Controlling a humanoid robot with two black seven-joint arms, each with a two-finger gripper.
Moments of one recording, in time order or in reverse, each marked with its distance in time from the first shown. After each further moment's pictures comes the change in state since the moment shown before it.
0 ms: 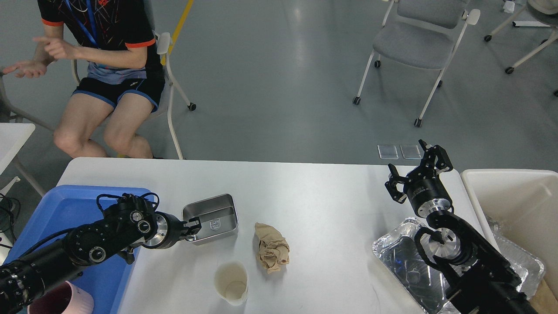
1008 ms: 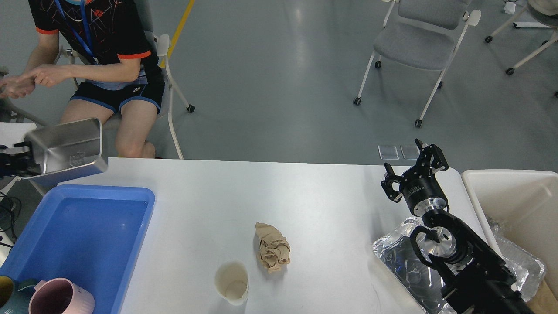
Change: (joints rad) left arm -0.117 0.960 -0.351 -0.516 -0.343 -0.504 0.135; right arm 0.008 0.022 0.000 -0.006 0.000 -0.002 0.000
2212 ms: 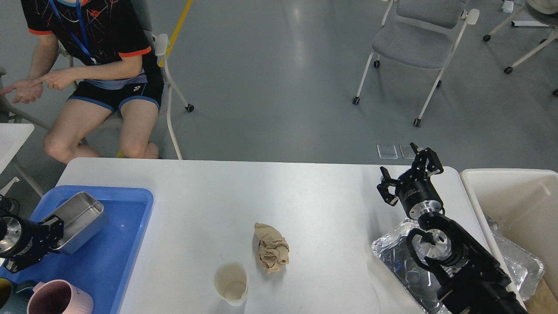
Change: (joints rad) left arm 0.180 -0.546 0.210 0.724 -0.094 0.361 -0.013; right arm 0.001 0.016 -0.006 -0.022 0.000 0.001 0.000
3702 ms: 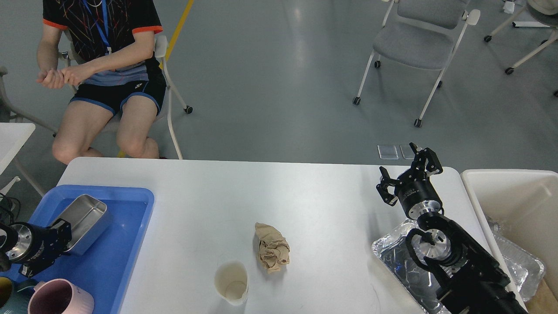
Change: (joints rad) left arm 0.023 -0.077 -0.008 0.101 -0.069 0.057 -0.053; right arm 0.000 0.003 0.000 0.001 0.000 0.000 0.000
